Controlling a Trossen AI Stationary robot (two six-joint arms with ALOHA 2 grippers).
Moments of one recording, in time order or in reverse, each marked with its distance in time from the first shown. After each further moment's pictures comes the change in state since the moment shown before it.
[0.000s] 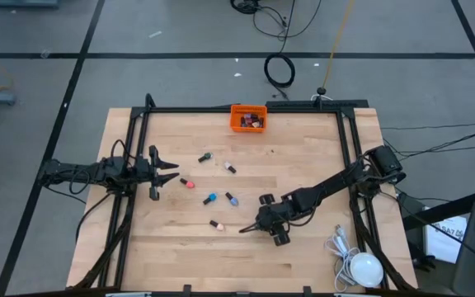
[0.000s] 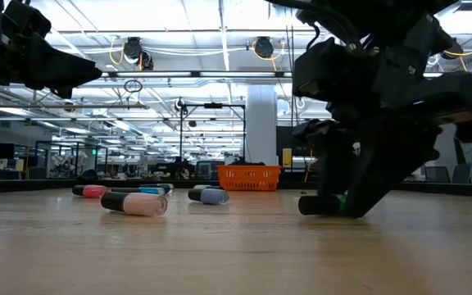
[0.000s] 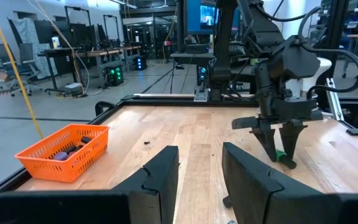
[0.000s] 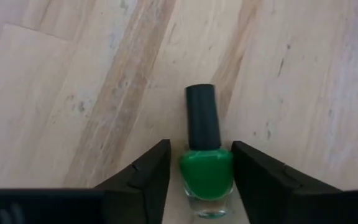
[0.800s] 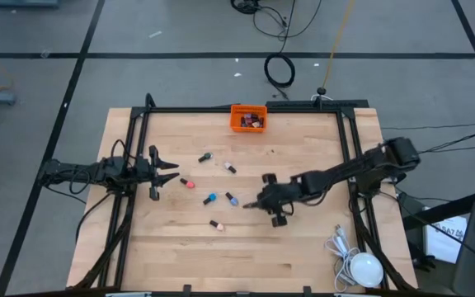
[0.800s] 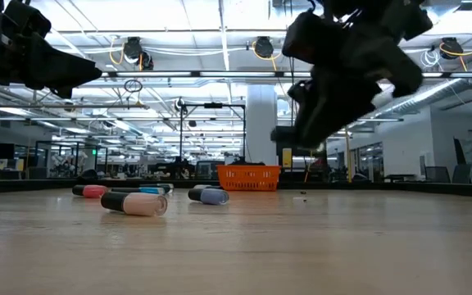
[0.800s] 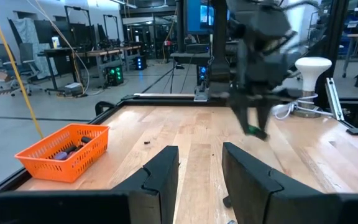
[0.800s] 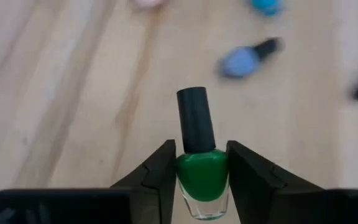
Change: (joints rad) left arm 0.000 0.000 0.000 0.000 0.000 0.001; right arm -0.113 -0.219 -0.015 0.055 0.057 -0.024
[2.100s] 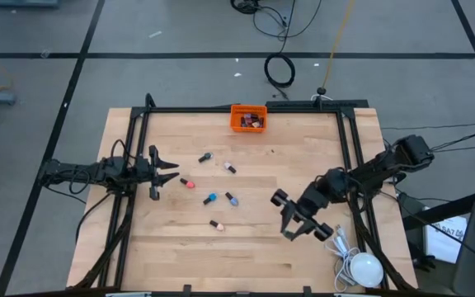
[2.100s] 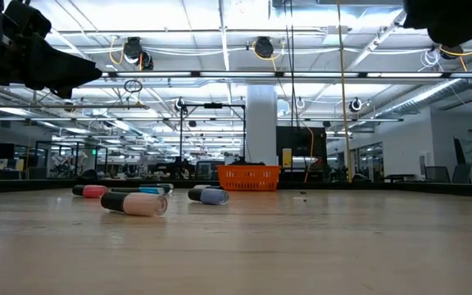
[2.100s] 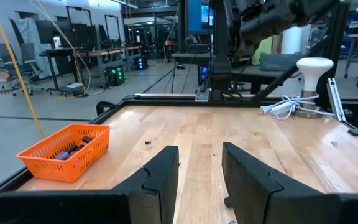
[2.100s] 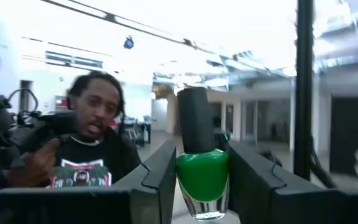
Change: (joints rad) left arm 0.000 0.000 0.000 0.000 -0.005 -0.001; right arm 0.097 -0.133 -0.334 1.627 -0.662 0.270
